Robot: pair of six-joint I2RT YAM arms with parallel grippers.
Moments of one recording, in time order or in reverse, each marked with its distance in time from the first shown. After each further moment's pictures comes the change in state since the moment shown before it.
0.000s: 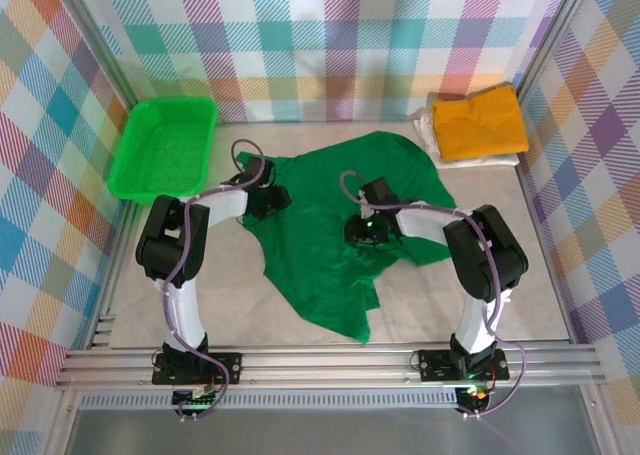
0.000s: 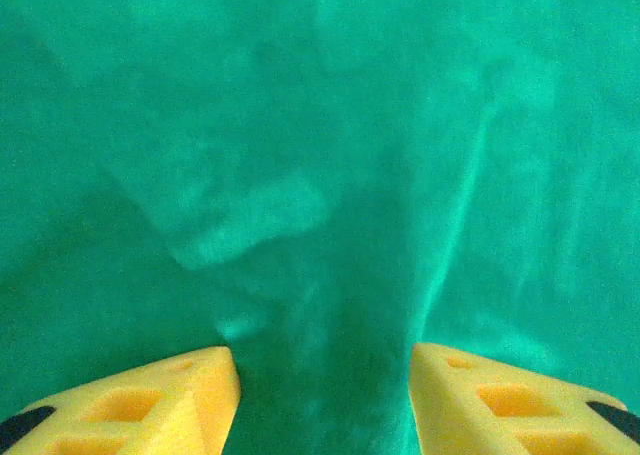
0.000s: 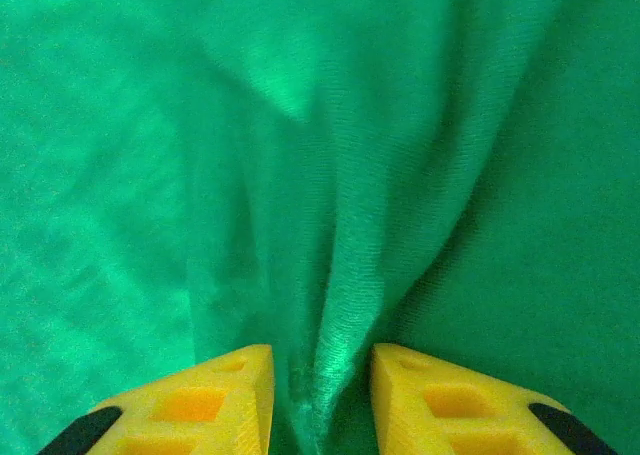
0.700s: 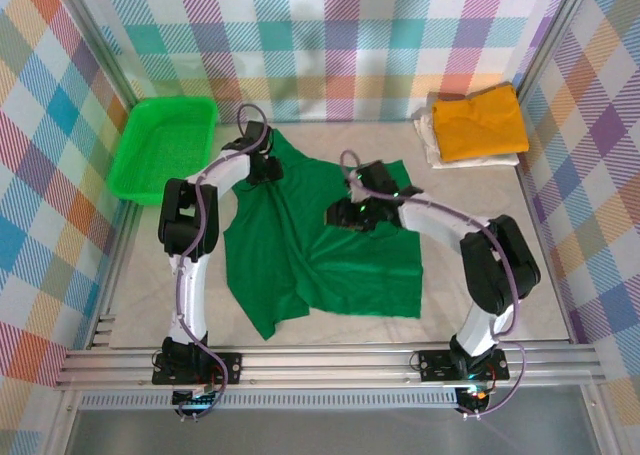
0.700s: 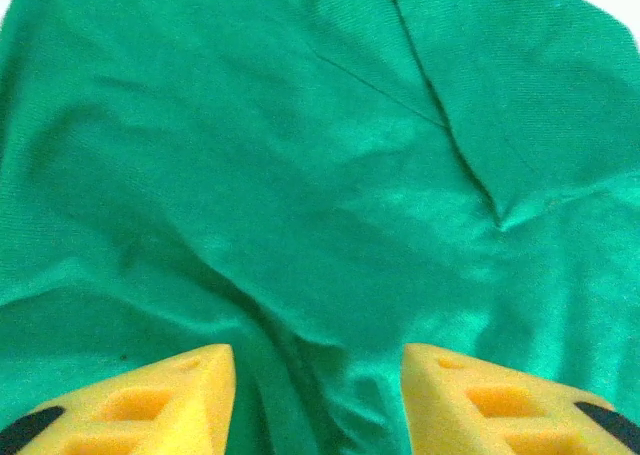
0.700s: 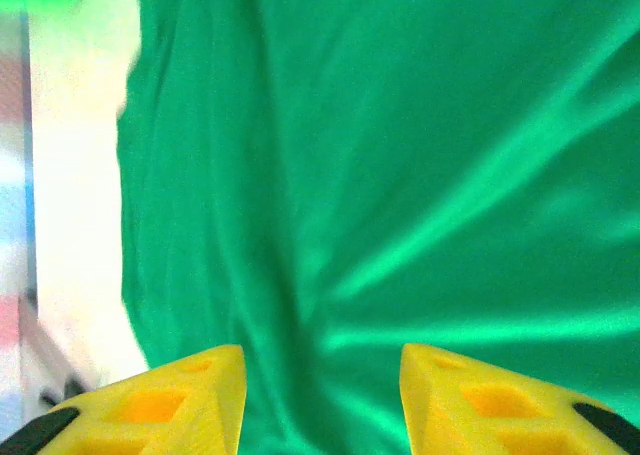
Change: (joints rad) left arm 0.064 0.268 0.542 -0.322 -0.090 0.259; right arm -0.017 -0.102 0.140 -0.063 -0.124 0.090
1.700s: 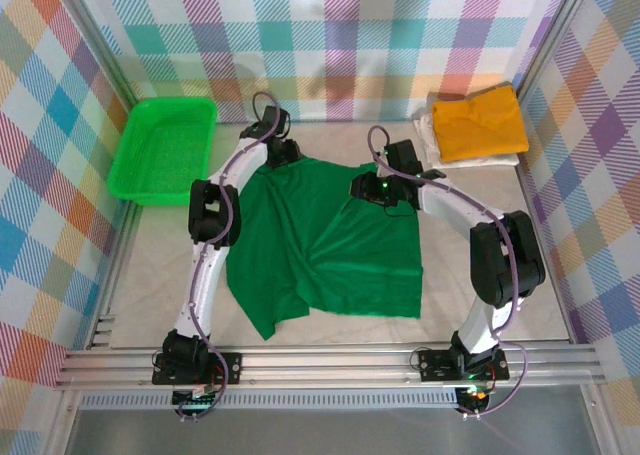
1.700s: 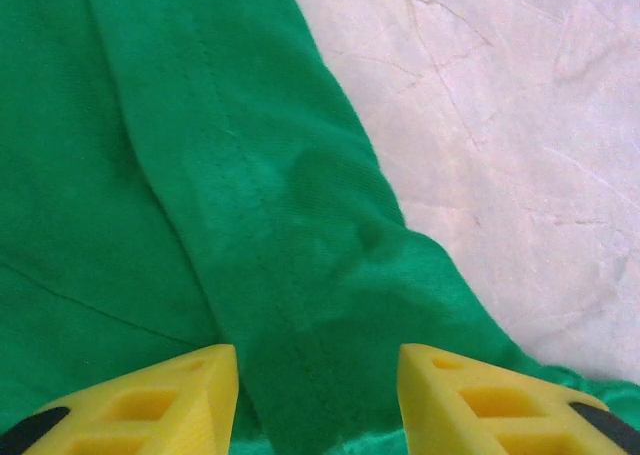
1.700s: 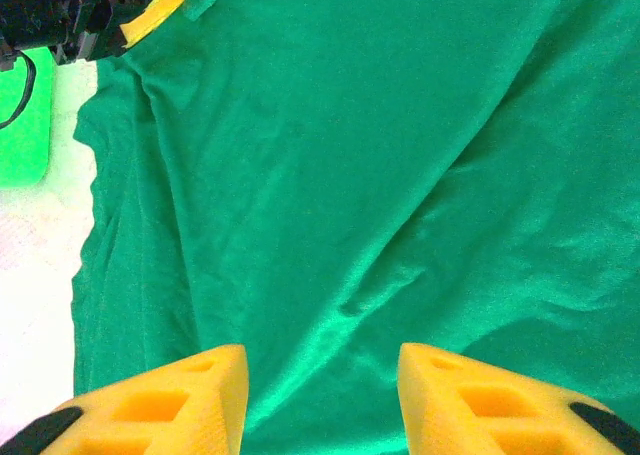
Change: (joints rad) left arm -0.045 0.362 0.578 -0.156 0.080 -0.090; right arm -0.146 0.019 0.070 0.002 0.074 -0.051
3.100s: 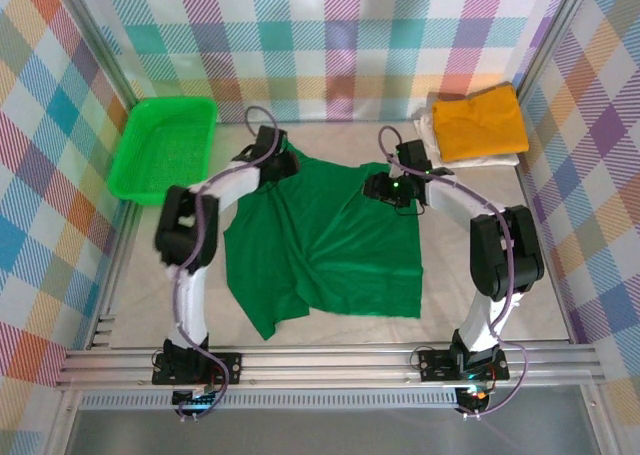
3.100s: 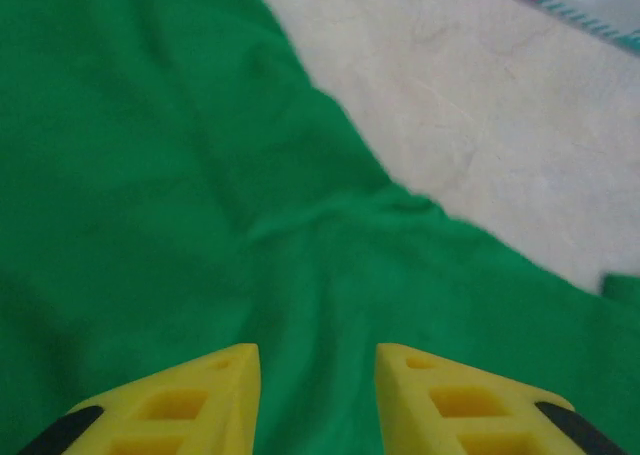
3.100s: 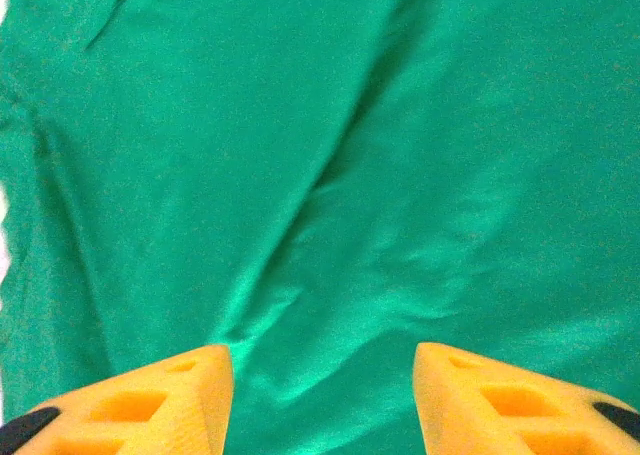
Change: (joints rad) left arm -0.051 -0.609 -0.893 0.509 -0.084 -0.076; right arm -0.113 0.043 0.005 -0.048 0.053 -0.037
